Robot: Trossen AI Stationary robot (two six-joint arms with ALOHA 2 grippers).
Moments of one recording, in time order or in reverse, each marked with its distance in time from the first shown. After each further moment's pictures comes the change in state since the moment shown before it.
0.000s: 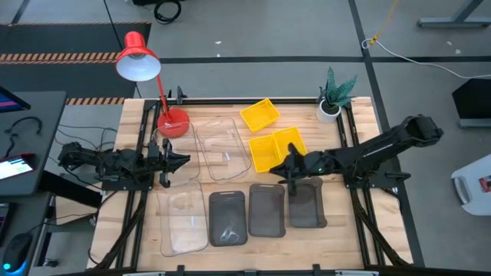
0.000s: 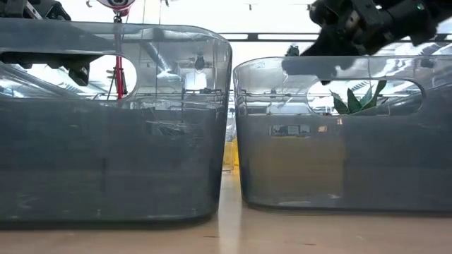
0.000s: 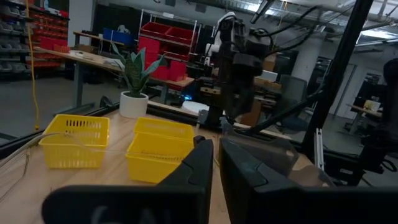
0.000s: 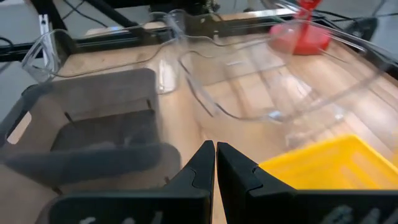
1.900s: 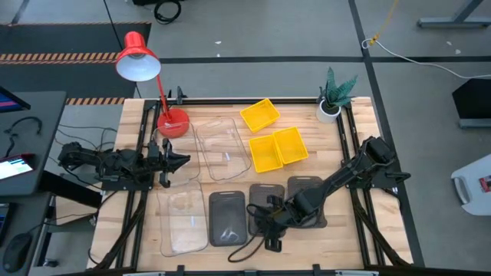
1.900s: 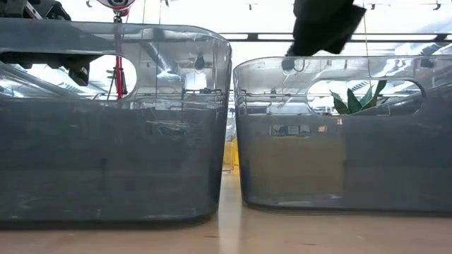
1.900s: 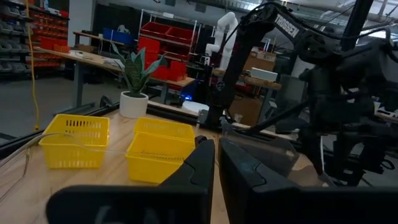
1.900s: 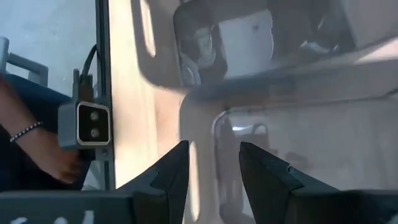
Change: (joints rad) left arm 0.000 0.000 0.000 0.000 0.000 0.000; right arm 0.339 0.621 0.876 -0.879 -0.140 0.526
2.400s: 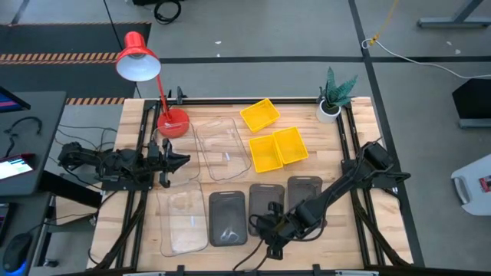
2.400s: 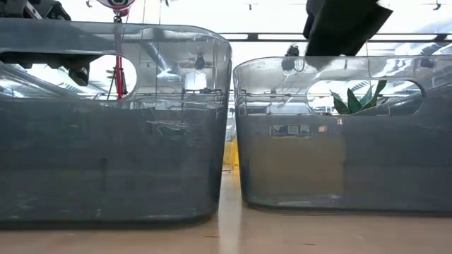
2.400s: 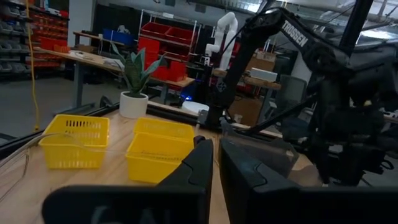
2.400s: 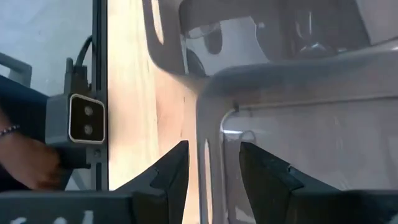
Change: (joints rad) left arm 0.000 0.000 0.000 0.004 0.000 0.000; right arm 0.070 0.053 0.000 0.046 0.102 0.006
